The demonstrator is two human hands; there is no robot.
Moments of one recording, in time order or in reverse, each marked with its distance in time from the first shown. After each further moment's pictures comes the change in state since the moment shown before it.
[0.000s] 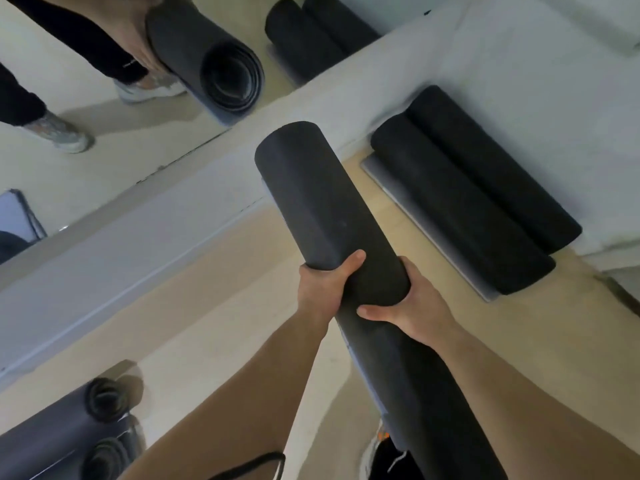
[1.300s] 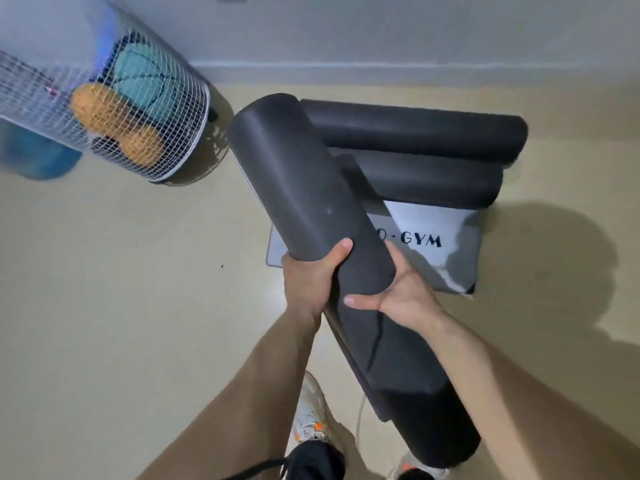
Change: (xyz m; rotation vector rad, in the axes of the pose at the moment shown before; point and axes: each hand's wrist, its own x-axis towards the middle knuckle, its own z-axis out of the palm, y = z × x) left_hand -0.429 -0.587 -0.795 -0.533 0.679 0.013; right_hand -0.562 -0.007 0.829 -0.274 -0.663 -0.304
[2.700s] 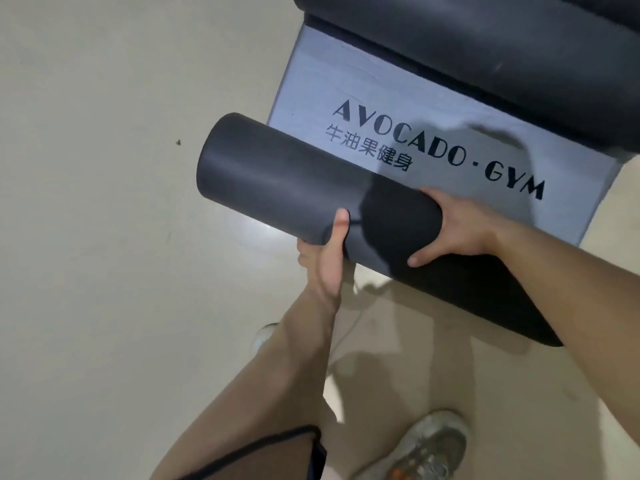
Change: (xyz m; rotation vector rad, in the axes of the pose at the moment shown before) left_hand 0.143 -0.270 -0.006 -0.396 0.161 -0.481; right_hand 0.204 0.137 0.050 -0.875 -0.387 0.148
